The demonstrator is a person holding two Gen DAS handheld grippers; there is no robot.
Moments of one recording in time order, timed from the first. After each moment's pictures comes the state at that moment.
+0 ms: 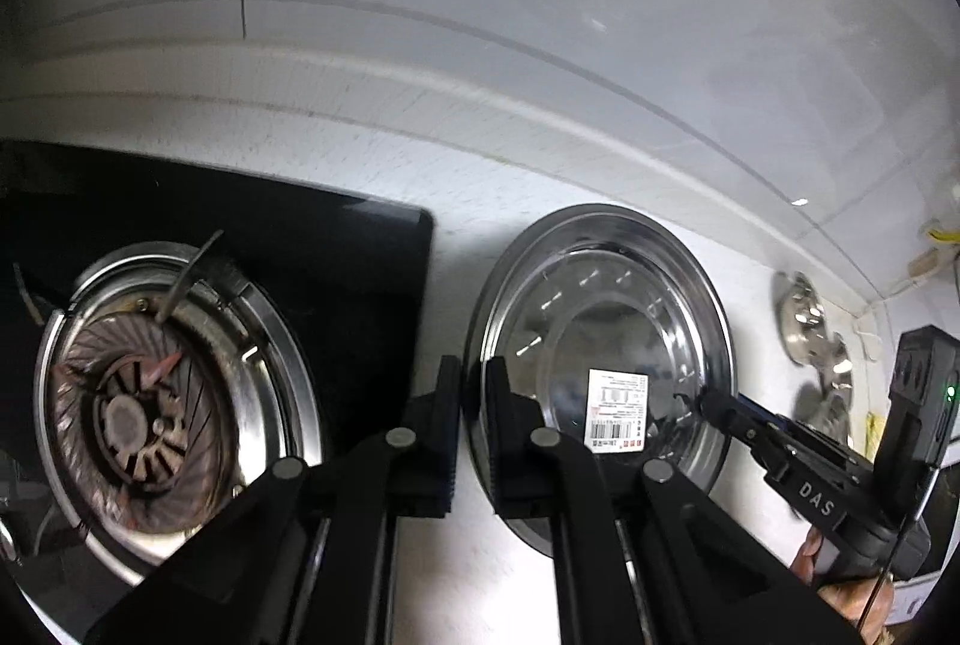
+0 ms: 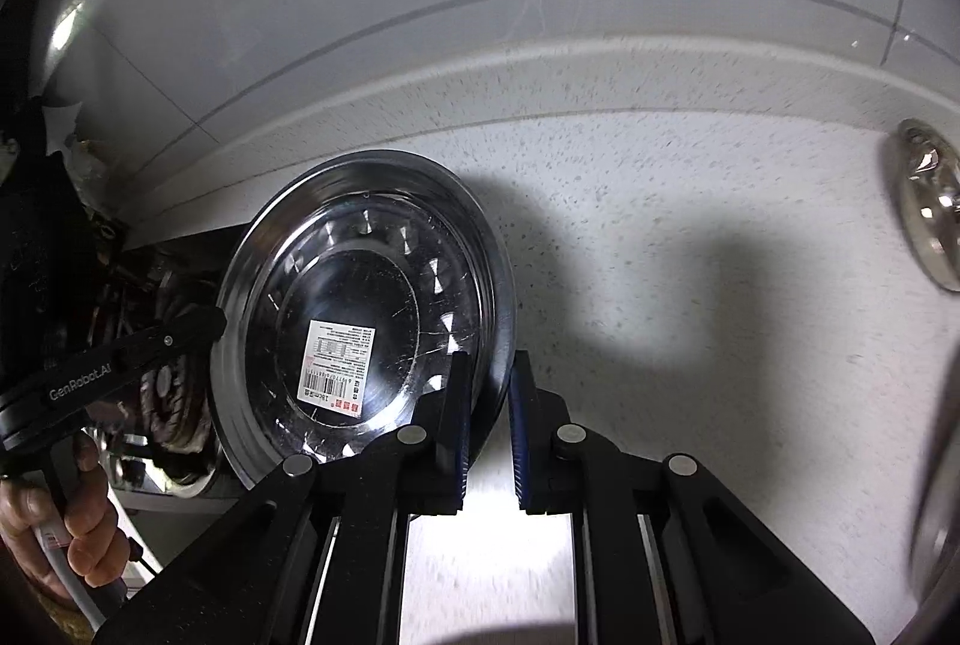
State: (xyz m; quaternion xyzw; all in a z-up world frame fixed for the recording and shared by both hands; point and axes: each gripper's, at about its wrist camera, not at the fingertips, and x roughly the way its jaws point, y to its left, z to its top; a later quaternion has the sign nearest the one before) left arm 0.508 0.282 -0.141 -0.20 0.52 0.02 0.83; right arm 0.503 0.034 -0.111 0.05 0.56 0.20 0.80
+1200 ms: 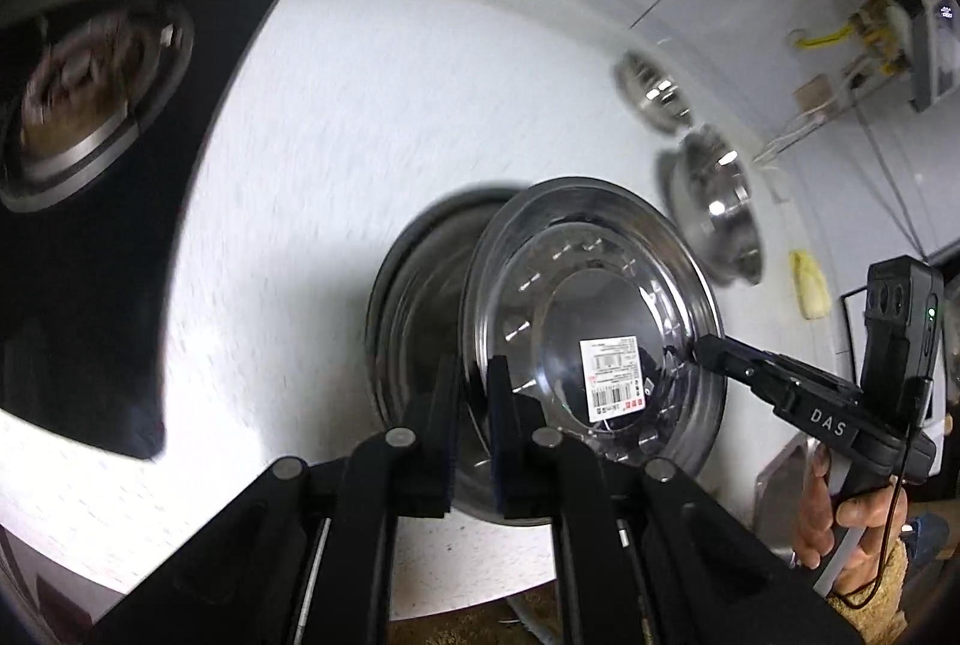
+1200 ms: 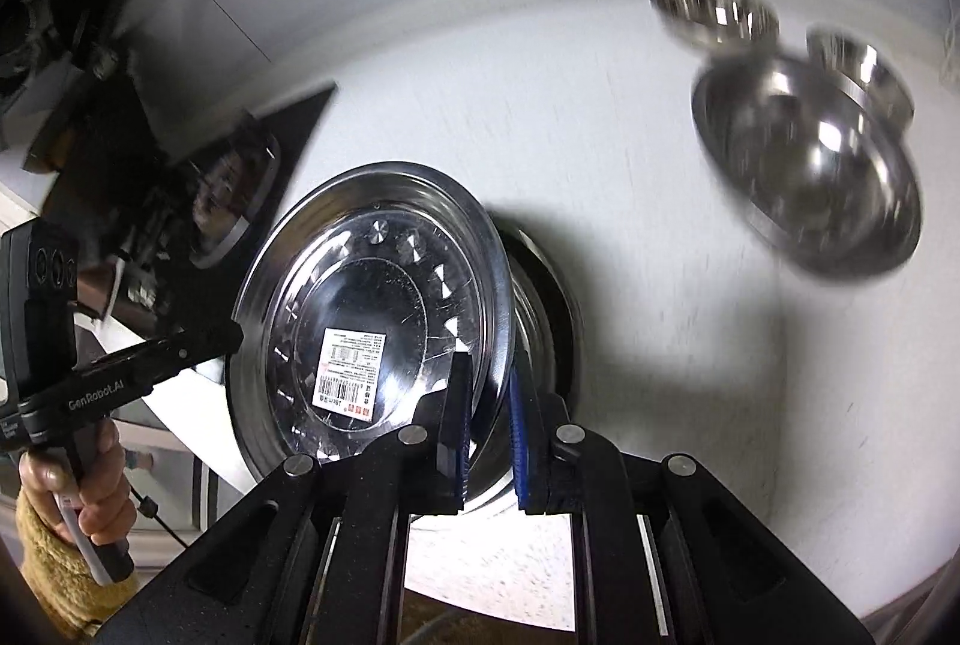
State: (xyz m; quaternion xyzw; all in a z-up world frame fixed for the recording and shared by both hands) left arm 0.306 0.130 -0.149 -0.21 0.56 -0.08 0.79; right arm 0.341 -0.130 -0.092 0.06 0.58 0.21 0.78
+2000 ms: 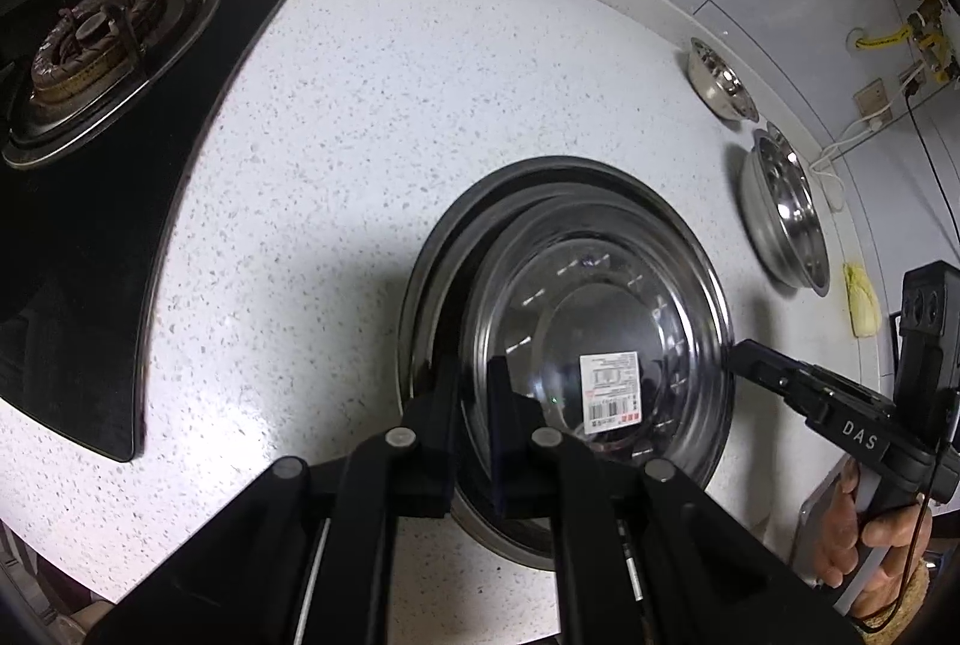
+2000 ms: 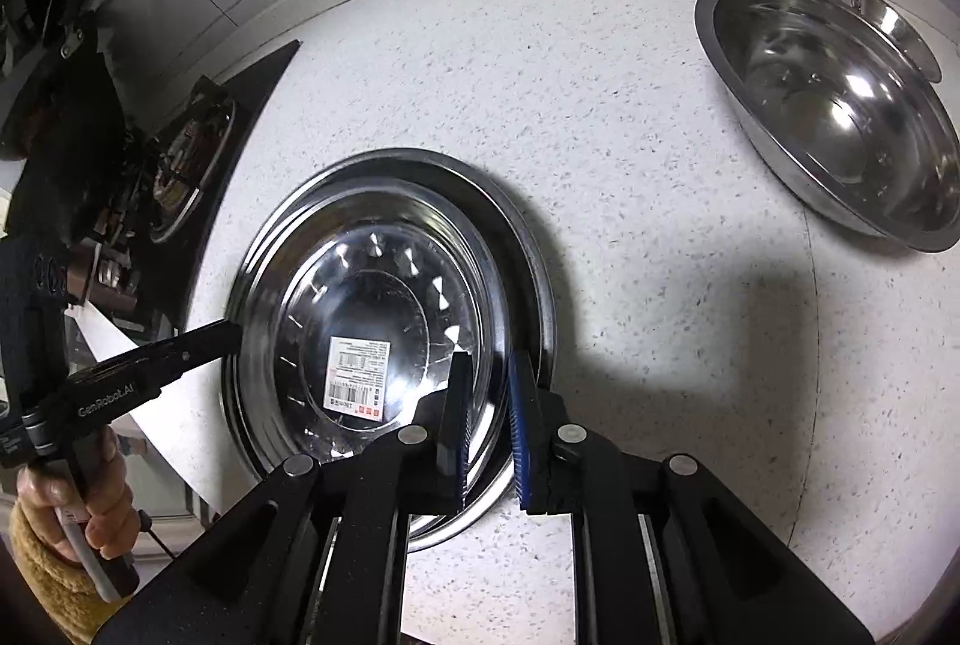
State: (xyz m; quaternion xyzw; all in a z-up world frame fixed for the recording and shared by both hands) left arm 0.317 0.119 -0.184 -0.20 0.57 -0.02 0.79; right arm 0.352 -0.135 -0.132 0.05 0.60 0.21 0.77
